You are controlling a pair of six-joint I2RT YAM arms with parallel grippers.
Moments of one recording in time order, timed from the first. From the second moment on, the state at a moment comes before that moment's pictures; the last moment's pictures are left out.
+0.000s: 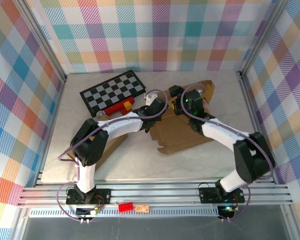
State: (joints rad) left arm -0.77 1.92 1.40 -0.34 -0.54 -0.56; right arm 0.46 1.49 0.95 0.26 -0.02 1.45
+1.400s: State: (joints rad) left arm -0.46 1.85 1.65 -0.81 0.18 -0.50; right arm 0.05 1.52 1.32 -0.58 -0.21 0.91
